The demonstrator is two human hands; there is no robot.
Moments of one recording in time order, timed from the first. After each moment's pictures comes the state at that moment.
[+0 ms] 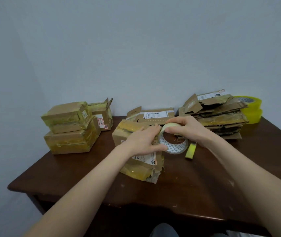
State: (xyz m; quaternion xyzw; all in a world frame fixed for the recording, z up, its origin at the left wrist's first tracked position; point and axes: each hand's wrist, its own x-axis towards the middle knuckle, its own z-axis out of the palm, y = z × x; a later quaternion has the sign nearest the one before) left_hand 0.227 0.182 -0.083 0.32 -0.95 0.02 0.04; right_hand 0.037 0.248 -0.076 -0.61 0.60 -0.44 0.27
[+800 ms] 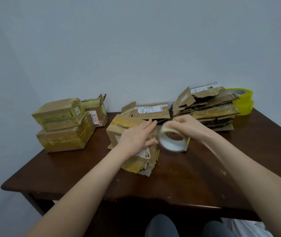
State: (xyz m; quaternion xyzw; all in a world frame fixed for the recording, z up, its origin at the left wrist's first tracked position) left_hand 0.228 0.187 -0.103 0.30 -0.93 0.14 0.12; right_hand 0.030 0.264 -0.091 -0.58 0.66 -0.39 0.28
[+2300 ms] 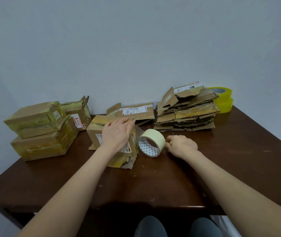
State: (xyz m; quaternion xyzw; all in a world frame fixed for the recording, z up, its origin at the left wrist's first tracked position) left_hand 0.210 0.150 -0.116 0.44 -0.87 0.11 0.17; right_hand 0.013 0.257 -0.154 -0.50 0.85 -0.12 0.10
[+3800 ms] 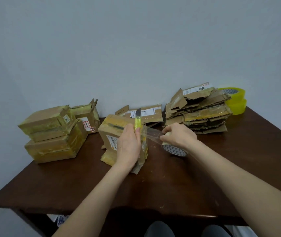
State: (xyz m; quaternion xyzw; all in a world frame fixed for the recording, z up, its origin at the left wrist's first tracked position) left_hand 0.197 0.201 -0.117 0.48 -0.78 -0.08 0.39; right_hand 0.028 0.238 -0.108 -0.54 0.80 -0.24 0.13
